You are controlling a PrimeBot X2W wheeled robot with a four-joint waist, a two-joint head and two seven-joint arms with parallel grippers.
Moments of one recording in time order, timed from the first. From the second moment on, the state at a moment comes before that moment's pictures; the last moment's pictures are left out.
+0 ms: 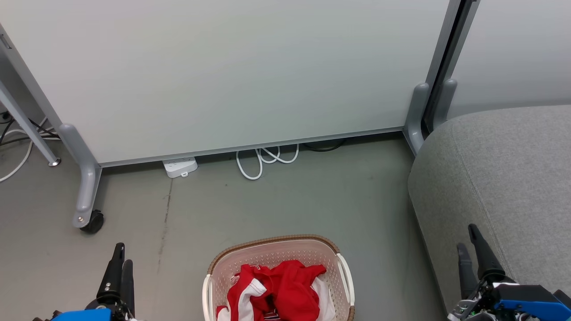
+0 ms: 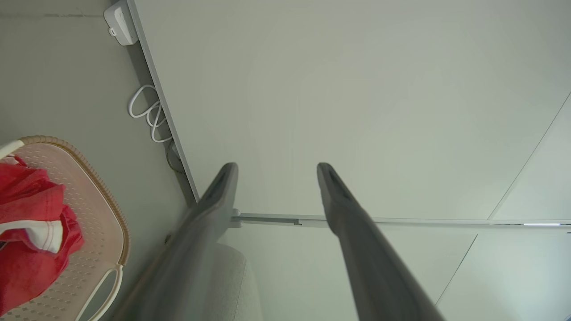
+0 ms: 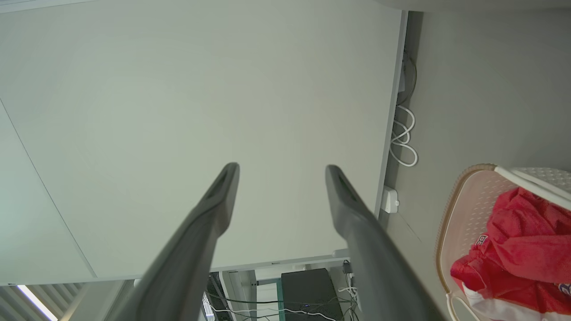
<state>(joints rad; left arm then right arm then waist) -0.06 0.03 0.09 0.29 -1.61 -0.12 0.09 -0.06 -0.04 -0.10 0.28 1.60 0.13 0.09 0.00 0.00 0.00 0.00</state>
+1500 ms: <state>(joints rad) -0.06 0.04 -0.09 0.22 -0.80 -0.03 -0.09 -0.05 -0.04 -0.05 0.21 0.76 0.13 -0.02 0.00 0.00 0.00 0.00</state>
